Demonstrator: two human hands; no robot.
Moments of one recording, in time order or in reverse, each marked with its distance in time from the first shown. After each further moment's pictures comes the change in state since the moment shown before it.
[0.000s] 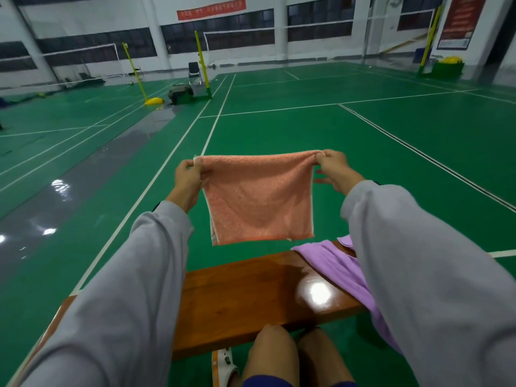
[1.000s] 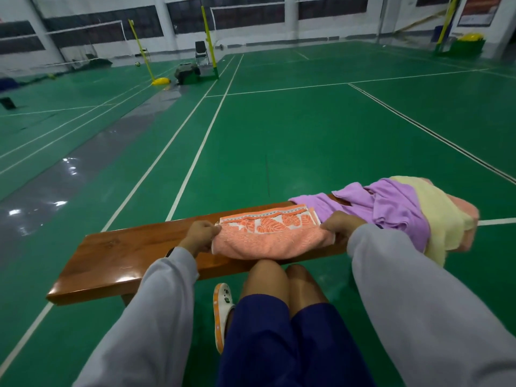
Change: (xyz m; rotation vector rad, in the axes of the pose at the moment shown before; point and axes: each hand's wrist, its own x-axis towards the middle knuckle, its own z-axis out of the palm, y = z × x) left_hand -0.198 -0.207 -0.092 0.551 -0.214 -0.331; right_hand -0.154 0.239 -0.042 -0.559 -0.305 0.380
